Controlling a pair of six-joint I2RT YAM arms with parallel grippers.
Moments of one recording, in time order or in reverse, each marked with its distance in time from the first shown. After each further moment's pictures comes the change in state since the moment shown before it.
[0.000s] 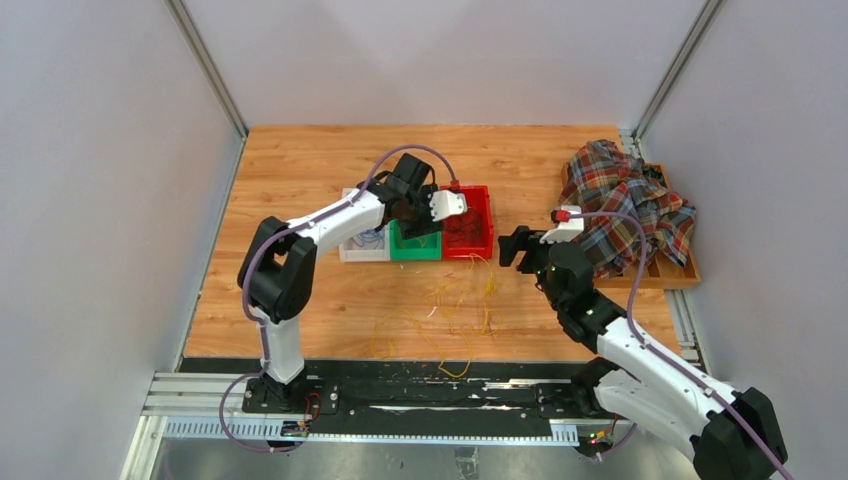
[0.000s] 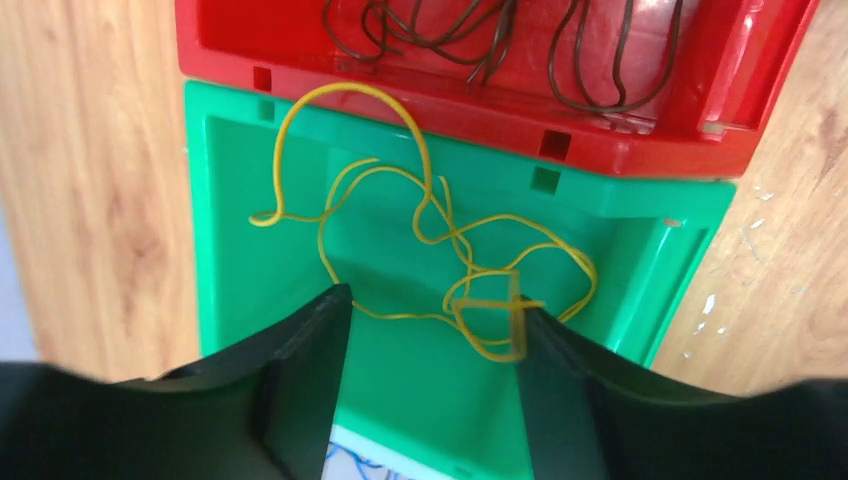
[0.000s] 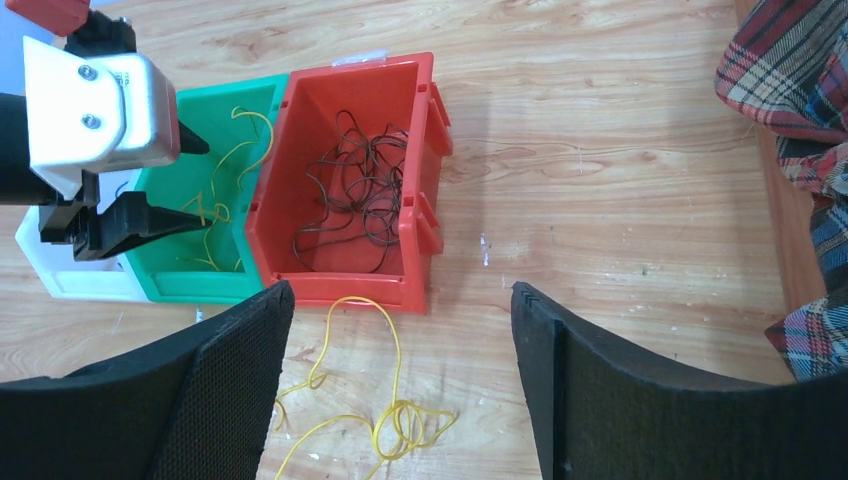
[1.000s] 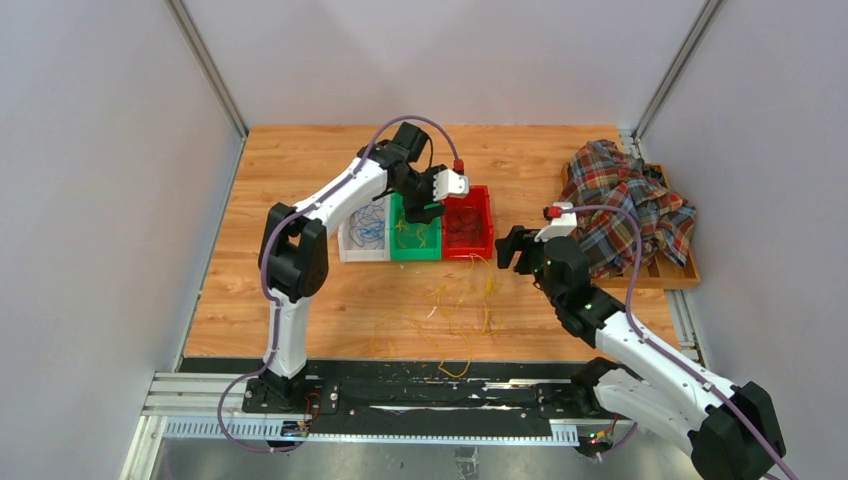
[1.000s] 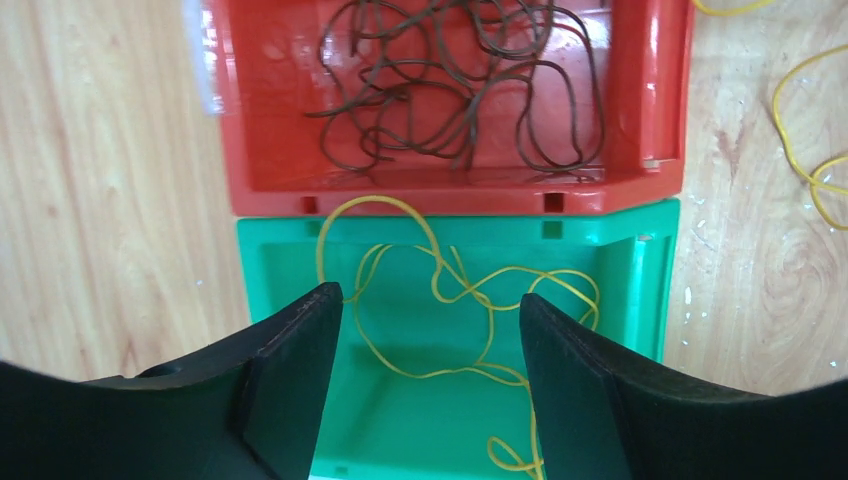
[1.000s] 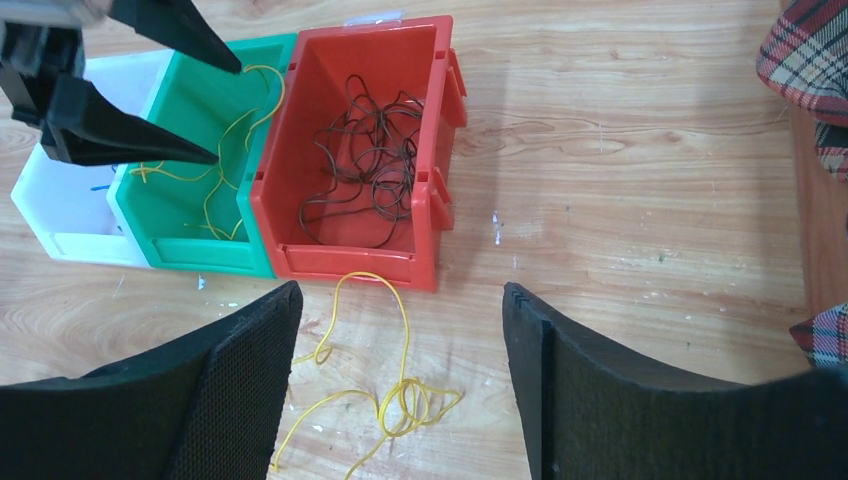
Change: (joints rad) left arm 0.080 0.203 0.428 -0.343 0.331 0.166; right arm 0.000 0.034 0.050 -0.085 -0.053 -0.007
